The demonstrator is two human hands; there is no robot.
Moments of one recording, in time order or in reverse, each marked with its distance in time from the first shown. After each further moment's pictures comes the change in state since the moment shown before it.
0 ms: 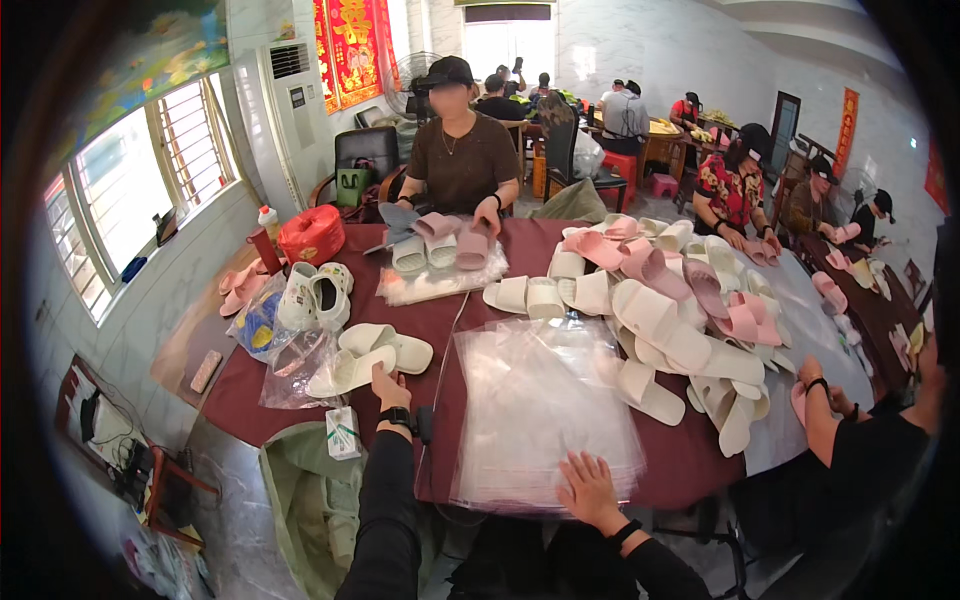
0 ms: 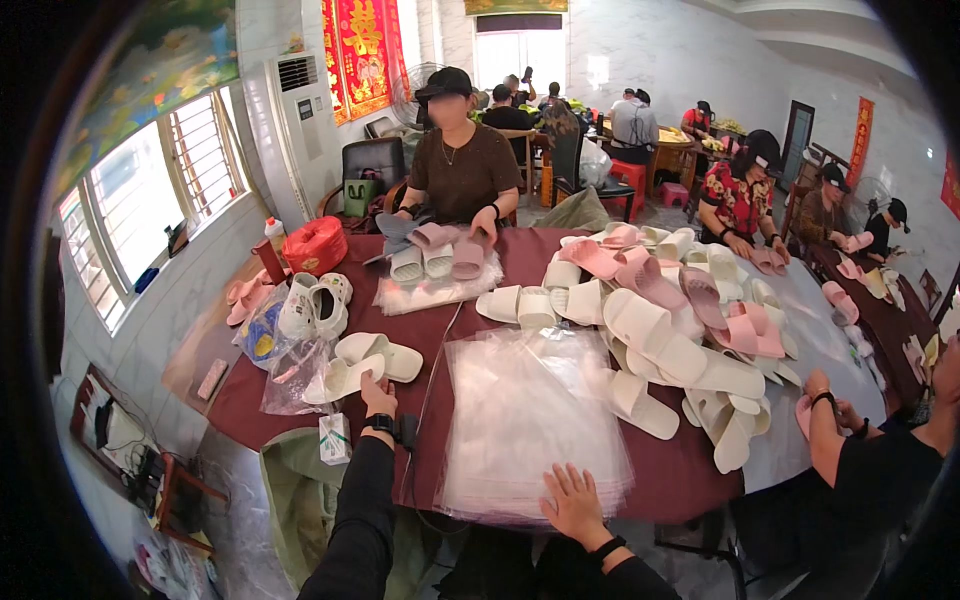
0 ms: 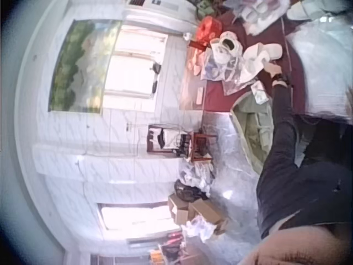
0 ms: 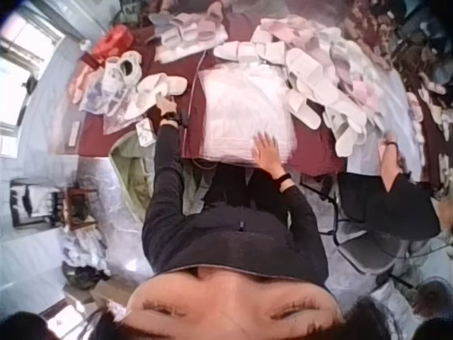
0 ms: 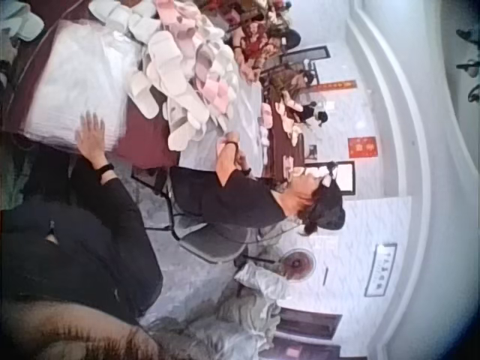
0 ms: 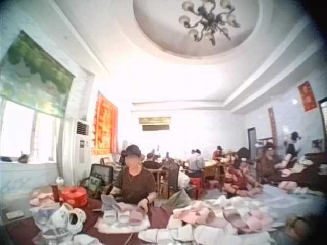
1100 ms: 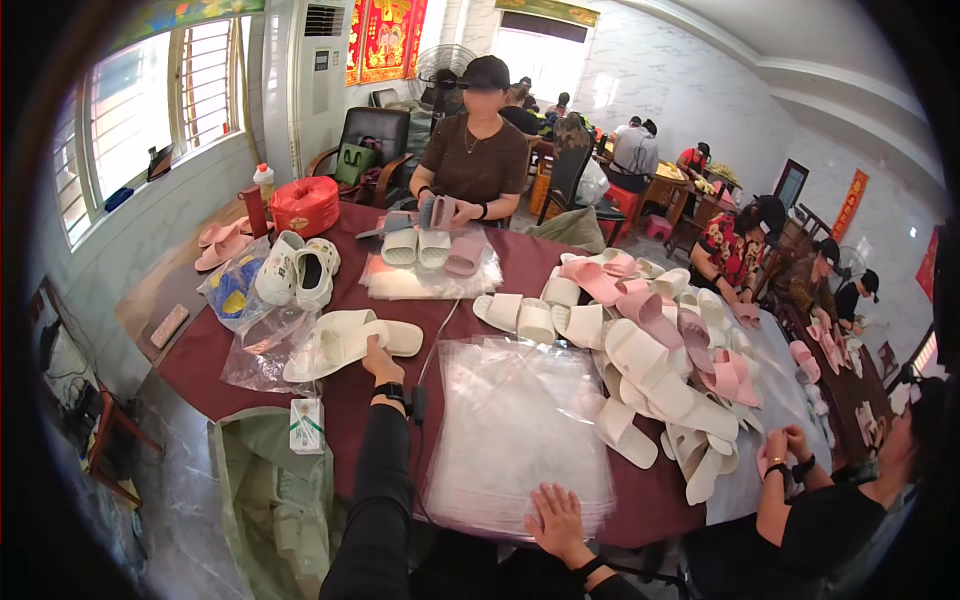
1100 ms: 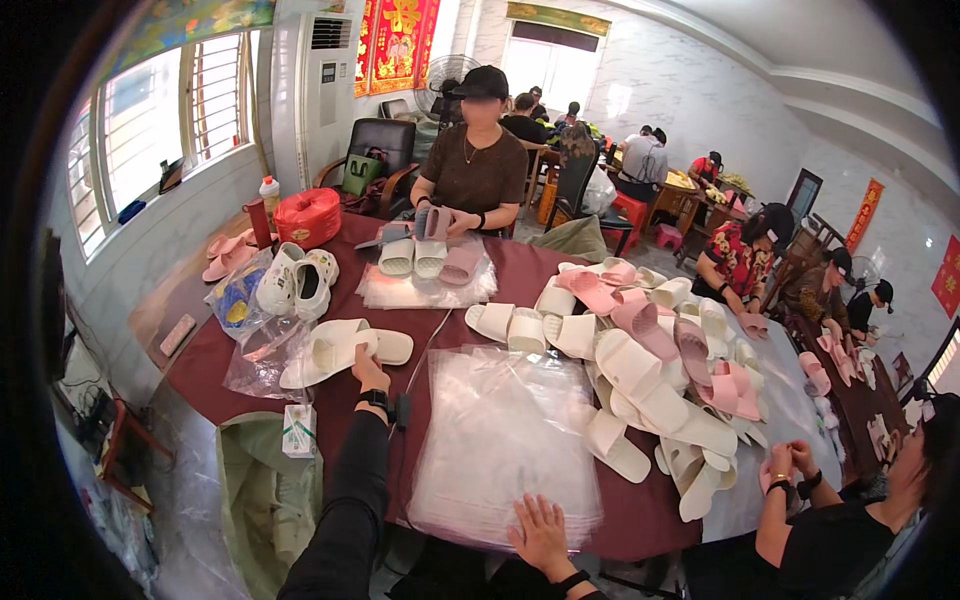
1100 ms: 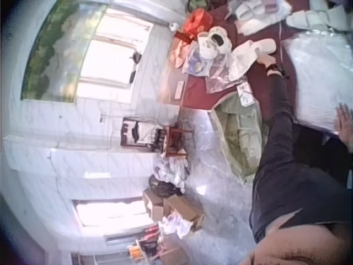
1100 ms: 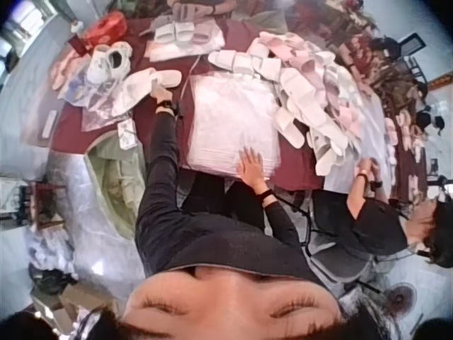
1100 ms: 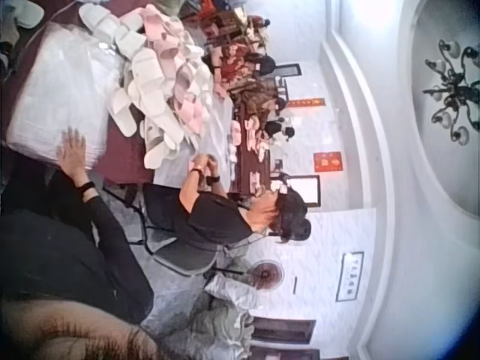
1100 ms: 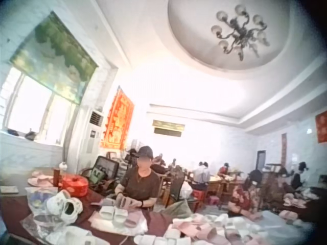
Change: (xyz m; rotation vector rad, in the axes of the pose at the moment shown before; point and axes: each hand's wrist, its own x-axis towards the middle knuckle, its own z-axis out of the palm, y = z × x) left_hand 0.028 -0.026 0.049 -0.186 -0.042 0.101; right_hand -0.001 -0.003 0.004 0.017 -0.059 0.019
